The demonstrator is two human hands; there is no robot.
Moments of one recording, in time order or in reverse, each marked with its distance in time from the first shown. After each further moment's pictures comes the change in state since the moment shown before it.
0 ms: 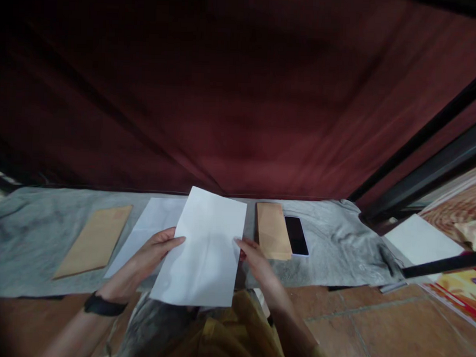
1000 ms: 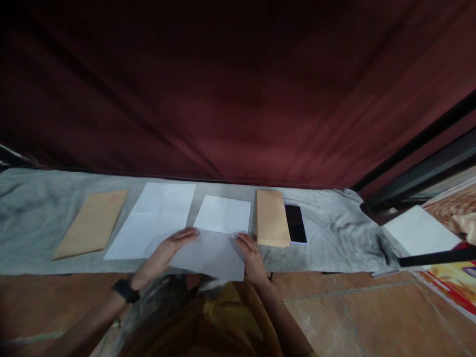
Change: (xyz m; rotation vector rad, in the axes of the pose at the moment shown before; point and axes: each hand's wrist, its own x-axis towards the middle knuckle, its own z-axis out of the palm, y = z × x) left_hand 0.027 -0.097 -0.052 1.213 -0.200 0.658; right_hand -0.011 0.063 -0.050 -0.936 -0.191 -0.818
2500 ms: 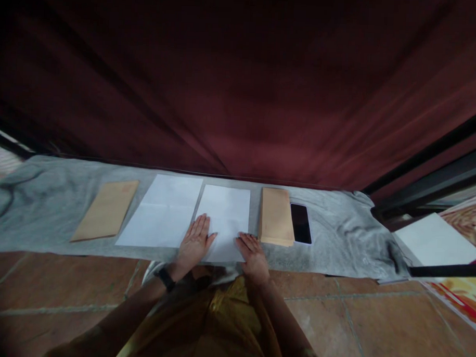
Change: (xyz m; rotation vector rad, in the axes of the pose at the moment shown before) left_hand 0.034 0.045 0.075 0.330 0.261 -0.344; right_hand -0.004 0.001 0.002 -0.272 -0.149 -0.038
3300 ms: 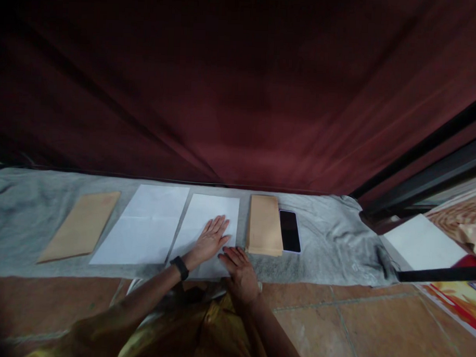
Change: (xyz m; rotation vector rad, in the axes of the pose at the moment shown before) left_hand 0.070 0.058 0.029 -0.018 -0.189 0.245; right_hand 0.001 -0.008 -0.016 0.046 -0.087 -0.062
